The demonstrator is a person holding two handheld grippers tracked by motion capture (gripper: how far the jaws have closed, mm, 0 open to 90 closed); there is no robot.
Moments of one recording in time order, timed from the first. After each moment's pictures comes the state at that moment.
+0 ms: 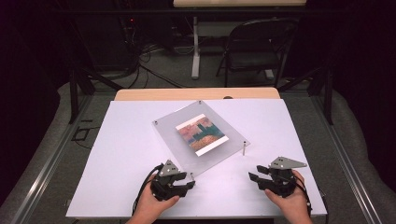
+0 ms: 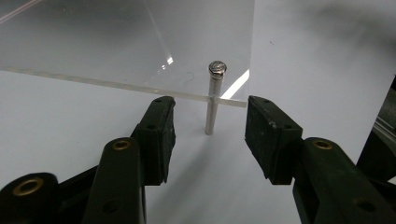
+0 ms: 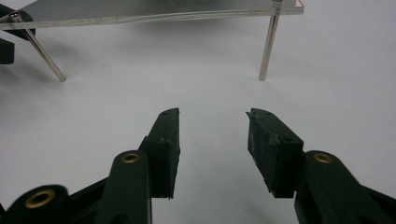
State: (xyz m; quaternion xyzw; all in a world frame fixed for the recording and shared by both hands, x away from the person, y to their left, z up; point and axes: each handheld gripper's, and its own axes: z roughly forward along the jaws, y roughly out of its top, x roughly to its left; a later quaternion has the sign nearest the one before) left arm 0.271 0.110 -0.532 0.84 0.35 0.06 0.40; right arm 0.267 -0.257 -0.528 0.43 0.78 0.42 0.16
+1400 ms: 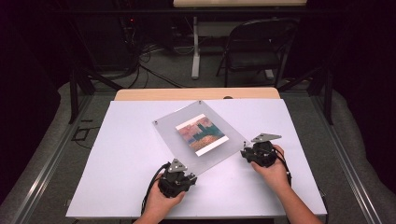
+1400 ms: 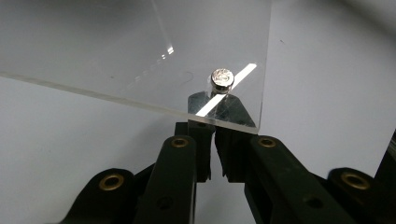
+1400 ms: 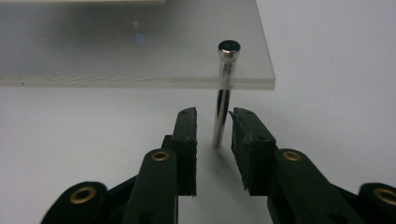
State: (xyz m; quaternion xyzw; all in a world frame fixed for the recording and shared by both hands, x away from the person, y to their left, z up) left arm 0.281 0.091 -0.542 0.84 0.38 0.04 0.39; right arm 0.362 -0.233 -0.548 0.44 0.80 0.37 0.17
